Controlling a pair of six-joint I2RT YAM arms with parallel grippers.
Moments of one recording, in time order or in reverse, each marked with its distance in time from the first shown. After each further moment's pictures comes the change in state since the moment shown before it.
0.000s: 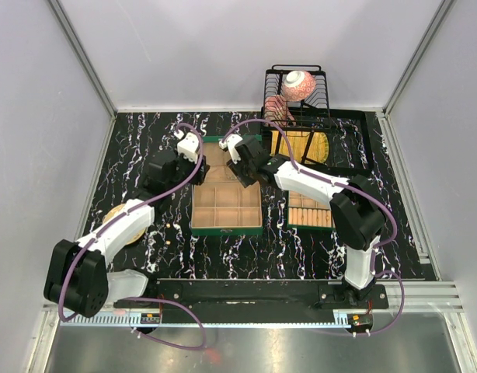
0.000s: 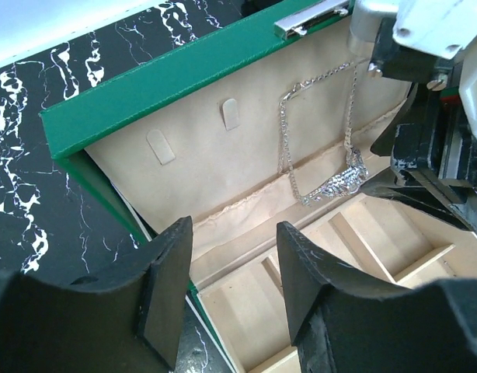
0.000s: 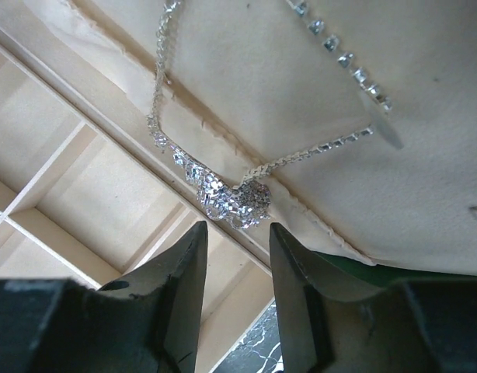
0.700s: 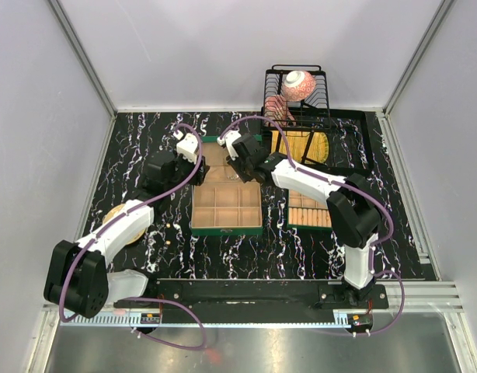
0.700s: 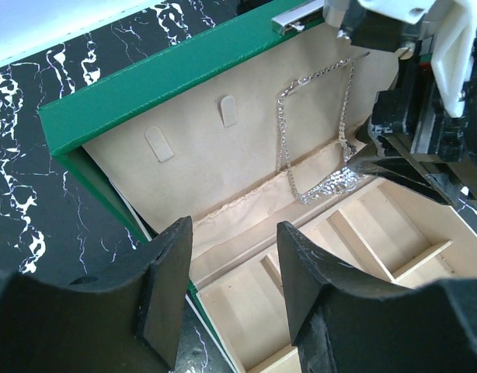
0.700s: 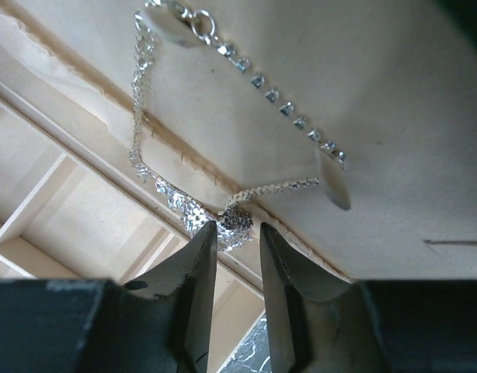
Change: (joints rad) left arm 0.016 -0.008 -0.013 0.010 0.027 0.005; right arm 0.004 0.029 0.043 0.009 0.056 0.000
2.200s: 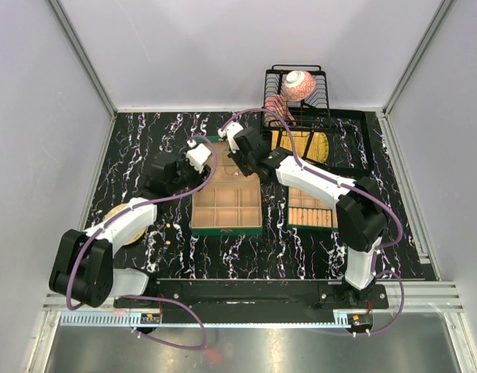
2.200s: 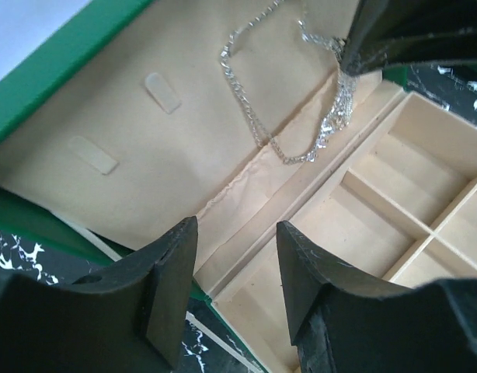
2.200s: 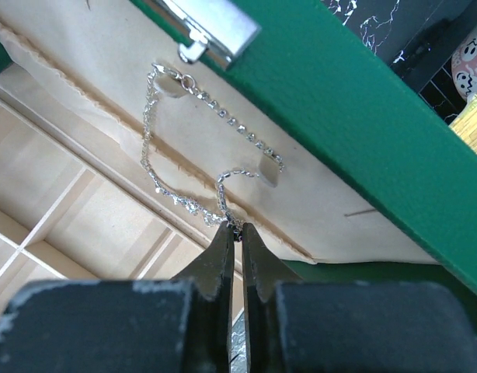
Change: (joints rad) left arm 0.024 0.064 -0.030 0.049 0.150 0.245; right arm 0.002 -0.049 0.048 -0.042 0.014 0.013
